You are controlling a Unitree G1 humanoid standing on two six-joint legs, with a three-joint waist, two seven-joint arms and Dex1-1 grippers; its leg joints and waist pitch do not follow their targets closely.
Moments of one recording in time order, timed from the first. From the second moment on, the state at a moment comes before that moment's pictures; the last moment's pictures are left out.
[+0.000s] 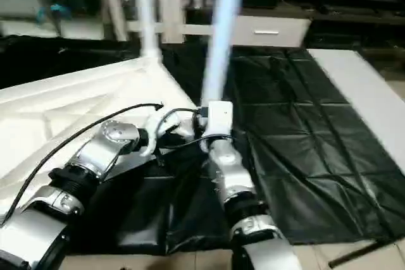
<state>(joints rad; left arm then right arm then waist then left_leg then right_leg) -0.74 0.19 -0.31 0.73 0.15 0.22 -0.86 -0.59 0.07 -0.02 0.78 0.12 0.01 -0.03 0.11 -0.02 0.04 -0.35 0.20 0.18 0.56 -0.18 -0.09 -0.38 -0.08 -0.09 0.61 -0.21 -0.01</state>
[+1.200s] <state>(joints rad) -0.64 0.40 -0.43 0.49 0.08 0.23 -1.38 -0.31 -0.58 0.27 0.20 0.27 0.32 1.17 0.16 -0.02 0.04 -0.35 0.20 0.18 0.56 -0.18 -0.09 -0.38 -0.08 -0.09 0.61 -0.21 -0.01</state>
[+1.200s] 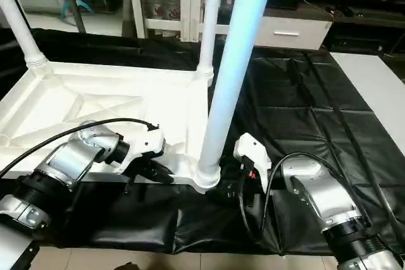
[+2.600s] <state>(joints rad) -0.69 0.27 -0.36 0.65 0.13 0.24 -1.07 -0.42 -0.28 0.15 0.47 0.20 0.26 0.72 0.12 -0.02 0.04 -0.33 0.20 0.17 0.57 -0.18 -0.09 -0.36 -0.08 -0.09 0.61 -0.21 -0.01</state>
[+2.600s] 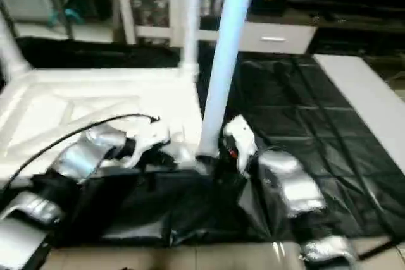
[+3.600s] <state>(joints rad) -0.77 0.16 -0.31 0.80 0.16 0.18 -0.82 -0.59 0.03 0.02 0.78 0.11 -0.05 0.00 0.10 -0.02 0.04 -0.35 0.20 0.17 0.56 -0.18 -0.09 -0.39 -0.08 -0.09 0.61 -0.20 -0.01</state>
